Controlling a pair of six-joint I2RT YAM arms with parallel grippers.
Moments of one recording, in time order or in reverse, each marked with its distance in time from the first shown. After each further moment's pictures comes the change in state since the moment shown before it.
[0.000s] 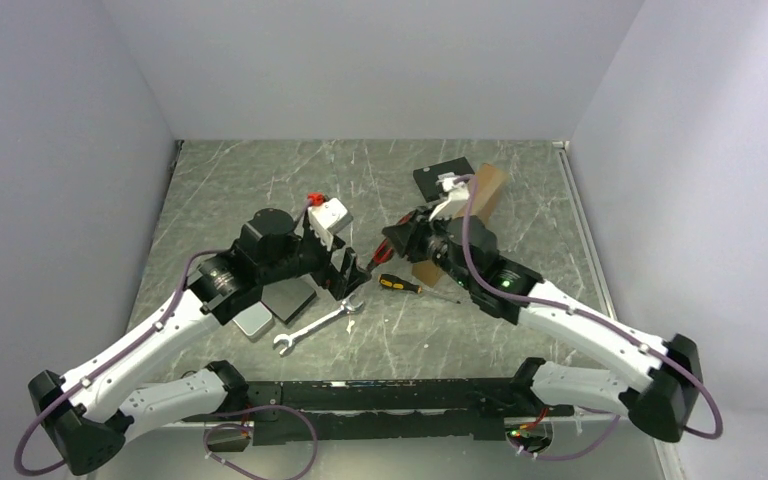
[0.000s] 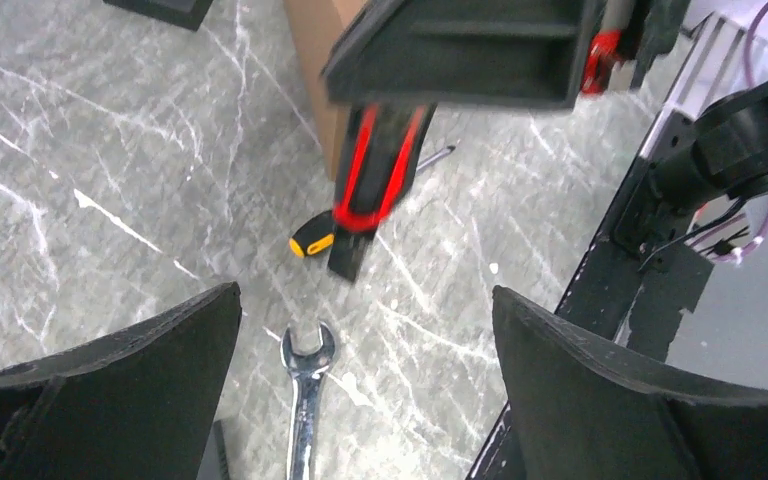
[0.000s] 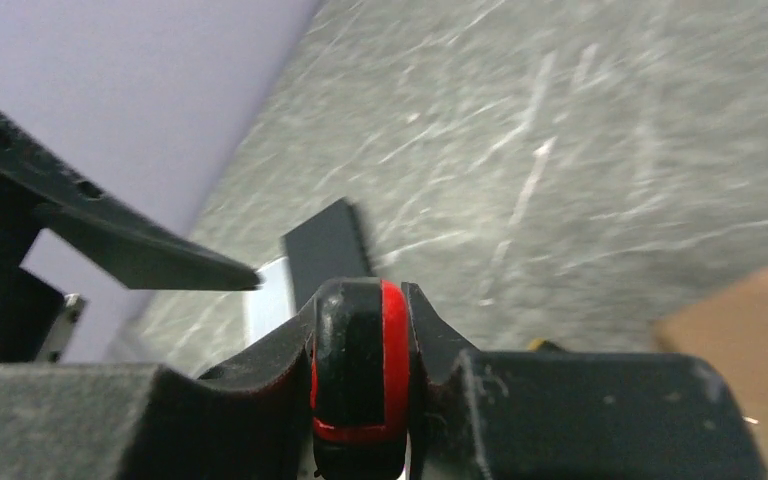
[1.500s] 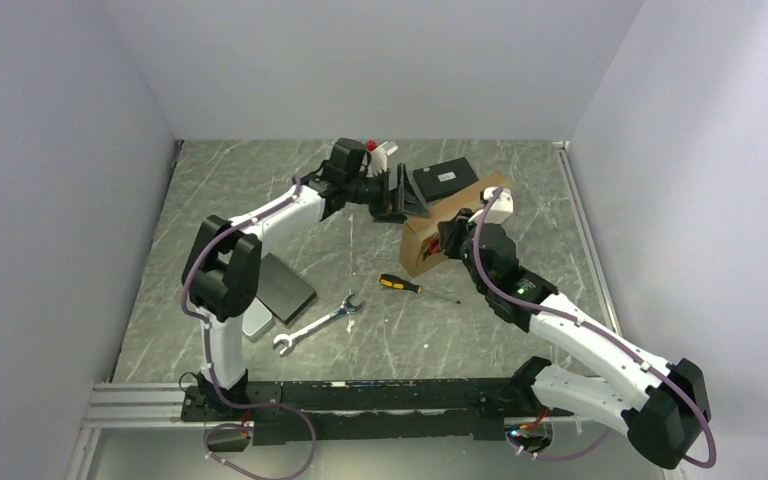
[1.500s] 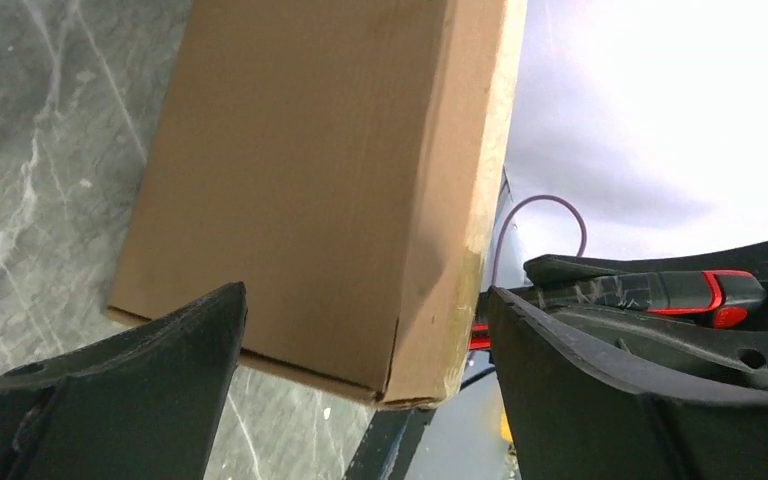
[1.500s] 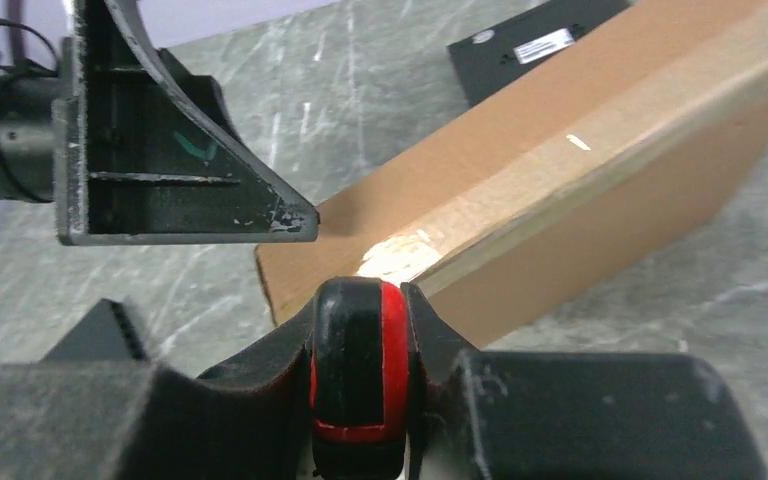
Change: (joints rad) left arm 0.197 0.967 0.556 0.259 0.486 -0.650; right arm -0.184 -0.151 -0.162 -0.091 0.341 -0.150
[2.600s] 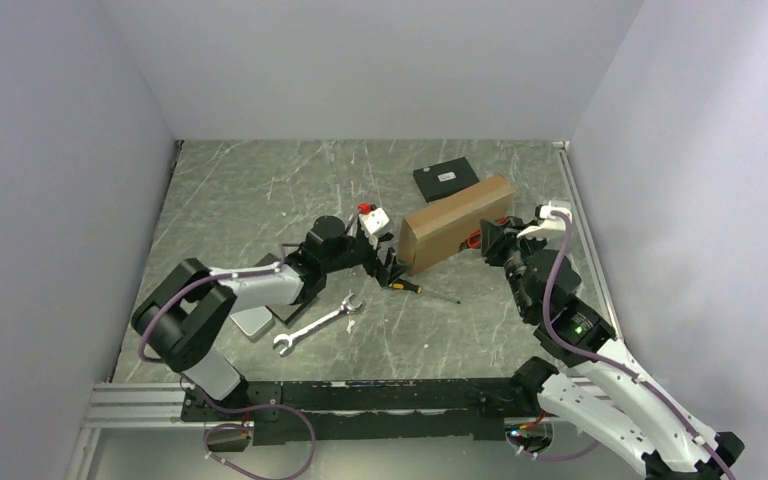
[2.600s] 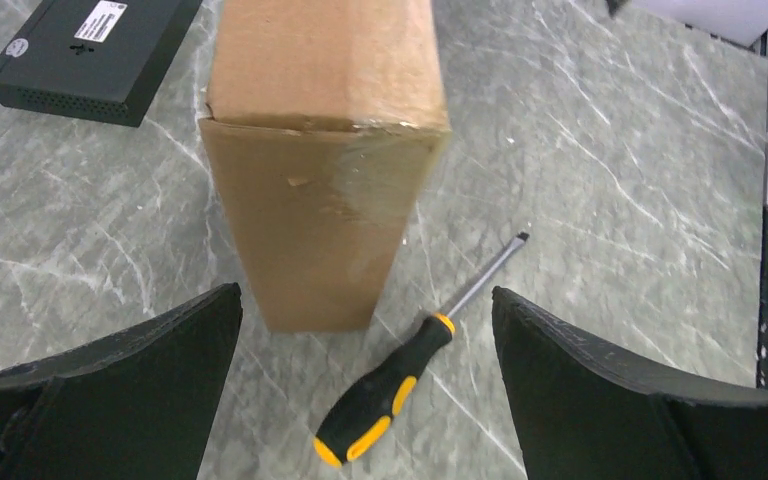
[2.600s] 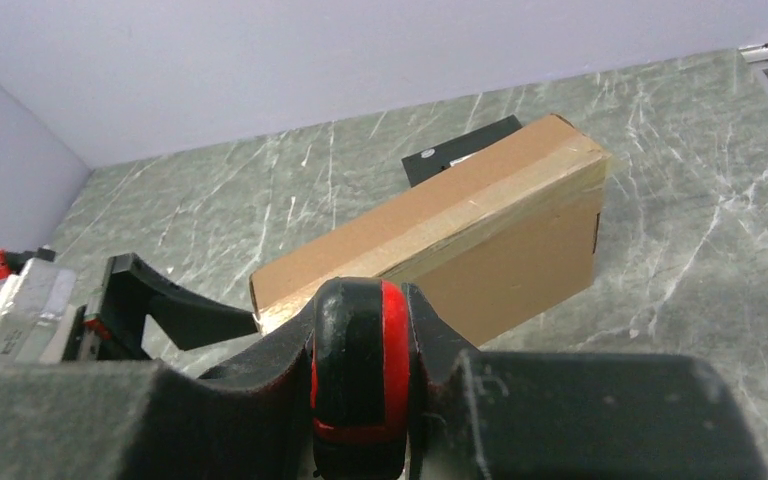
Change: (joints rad) left arm -0.155 -0.387 -0.797 0.739 -0.302 0.703; right arm 0.003 -0.365 0.016 -0.139 0.089 -0.152
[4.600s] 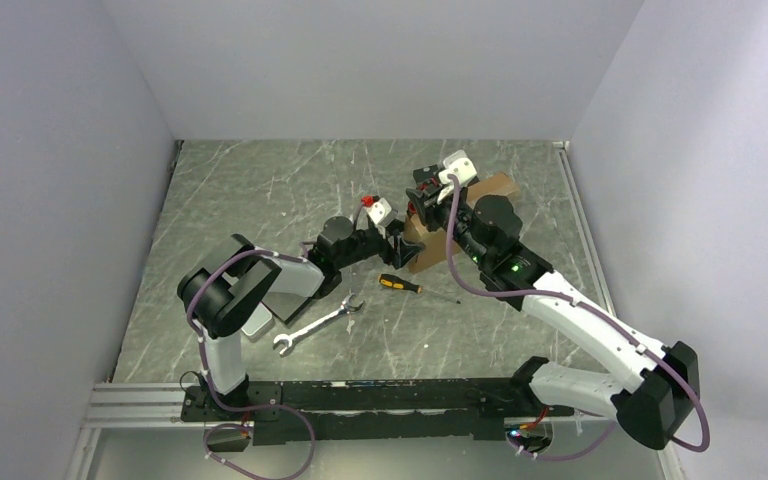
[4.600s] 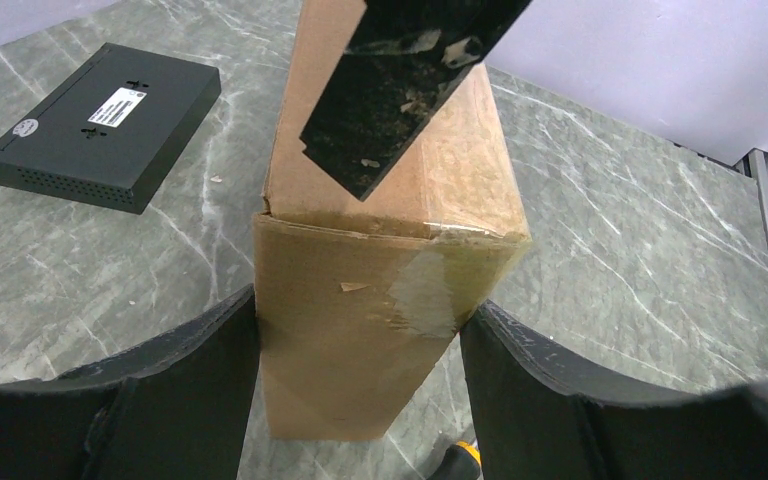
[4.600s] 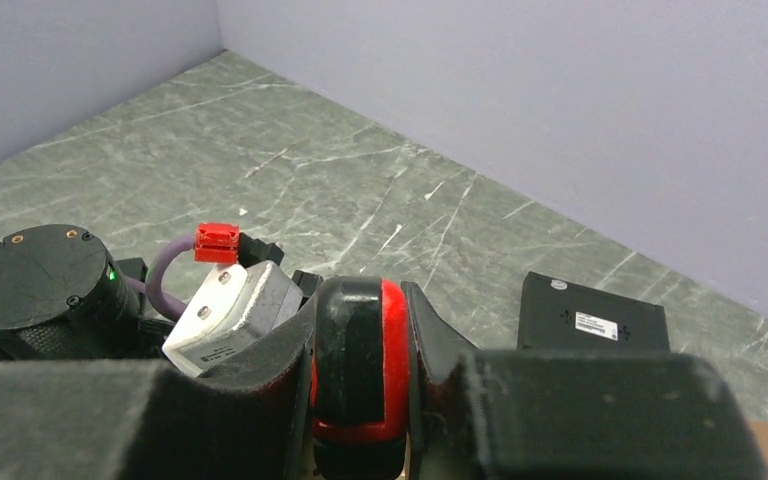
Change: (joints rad) left arm 0.000 0.297 0.077 0.441 -0.024 -0.172; right arm 0.005 0.490 0.191 0.359 -0.488 -0.414
